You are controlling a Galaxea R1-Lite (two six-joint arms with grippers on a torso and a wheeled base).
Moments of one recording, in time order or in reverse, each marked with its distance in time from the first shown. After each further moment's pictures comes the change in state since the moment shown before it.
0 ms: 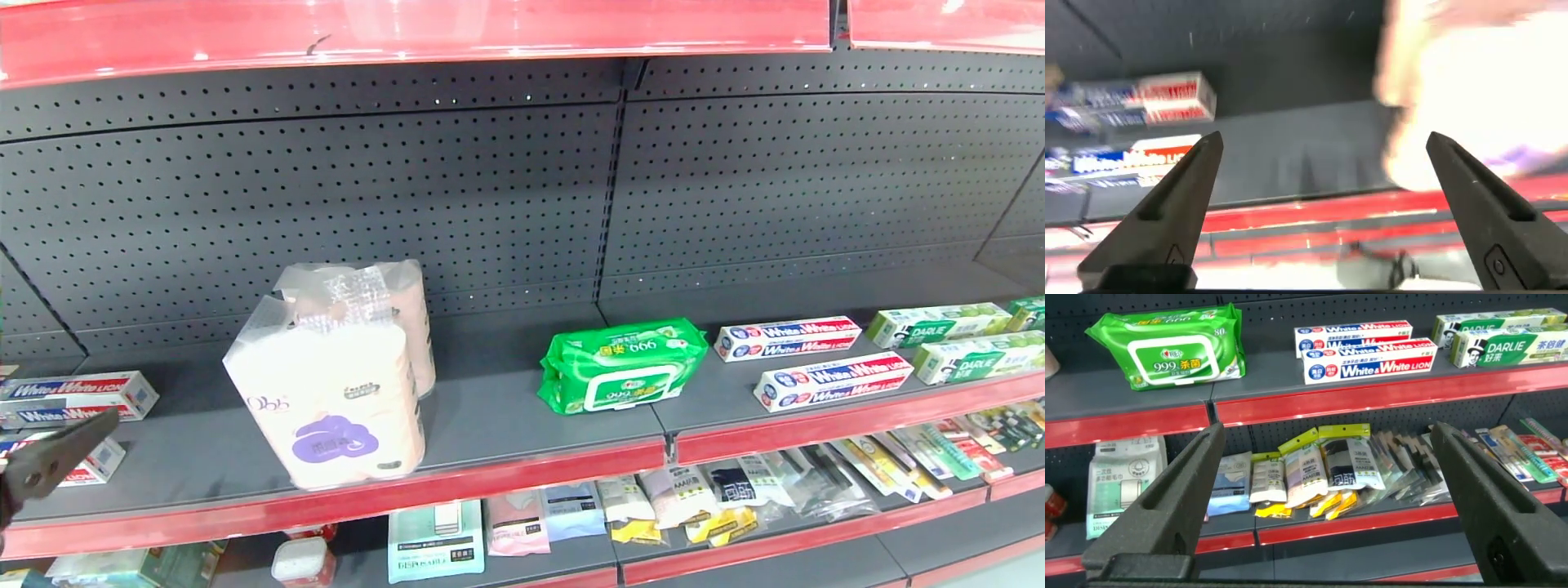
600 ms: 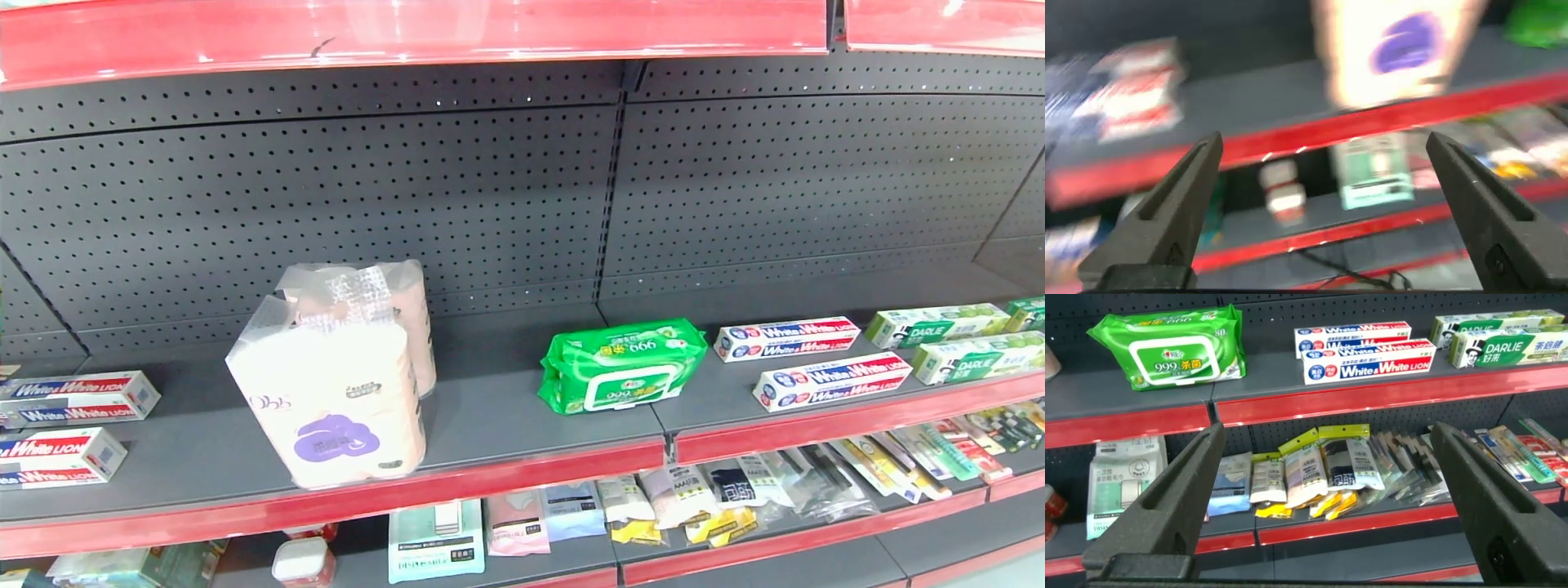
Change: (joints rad) left arm -0.163 -0.751 0.361 0.232 0.165 -0.131; right arm 0.000 0.000 0.000 0.000 0.000 0.001
